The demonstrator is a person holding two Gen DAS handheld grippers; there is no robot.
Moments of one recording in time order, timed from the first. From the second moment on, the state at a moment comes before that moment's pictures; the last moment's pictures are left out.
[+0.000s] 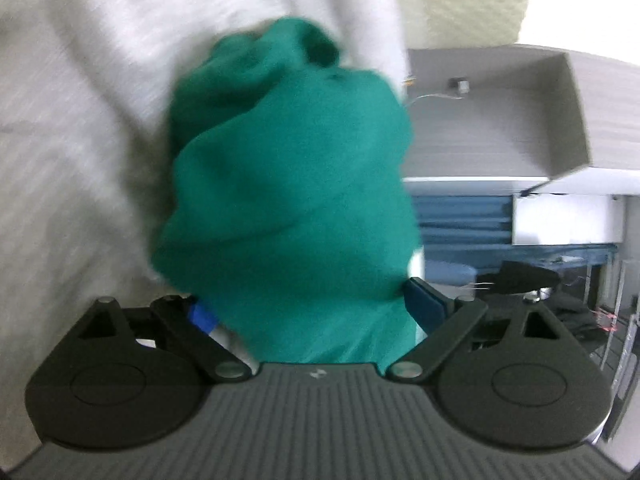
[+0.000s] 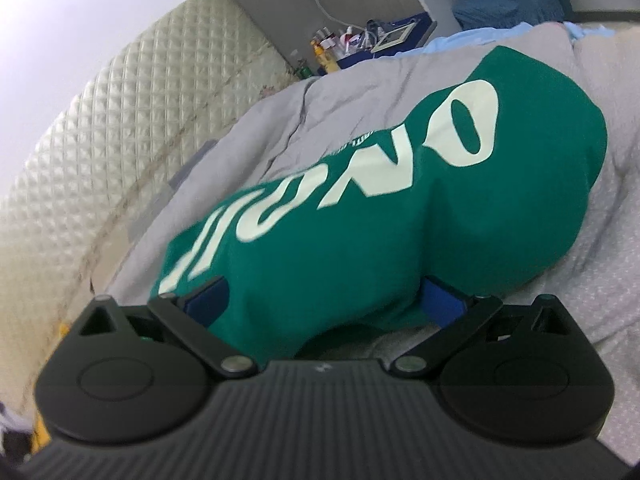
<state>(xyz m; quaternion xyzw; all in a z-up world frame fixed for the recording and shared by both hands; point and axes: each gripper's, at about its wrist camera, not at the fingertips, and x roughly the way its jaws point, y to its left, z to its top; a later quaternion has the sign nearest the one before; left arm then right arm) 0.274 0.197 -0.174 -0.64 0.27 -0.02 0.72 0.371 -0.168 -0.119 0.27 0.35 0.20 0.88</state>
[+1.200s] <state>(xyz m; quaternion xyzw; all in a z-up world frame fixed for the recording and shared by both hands) 0.351 0.199 -0.146 -0.56 0.21 -0.03 0.80 0.431 -0.168 -0.207 0.57 0.42 0.18 0.69</state>
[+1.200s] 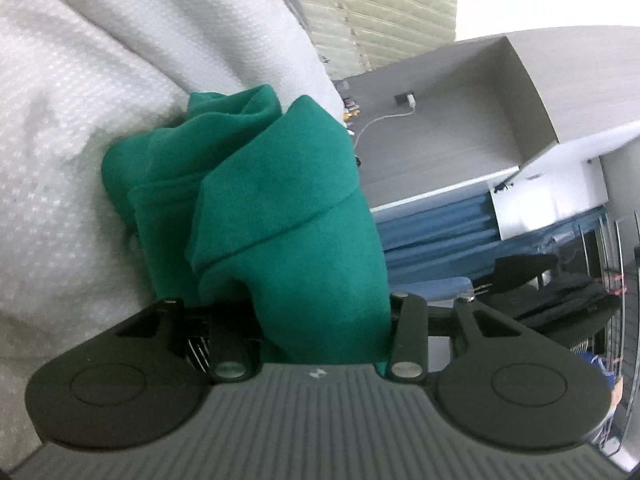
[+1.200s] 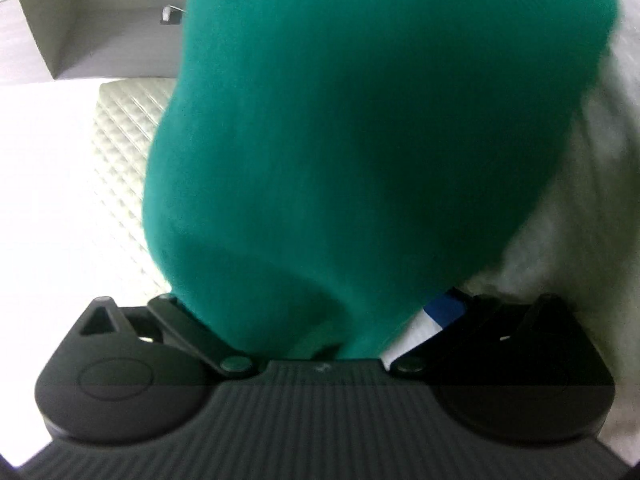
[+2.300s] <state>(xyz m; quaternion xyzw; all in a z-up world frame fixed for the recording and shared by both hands) 0.327 0.198 -0.160 -0.58 0.28 0.02 0.77 0.352 -0.223 -0.189 0.61 0.36 0.08 0.70</state>
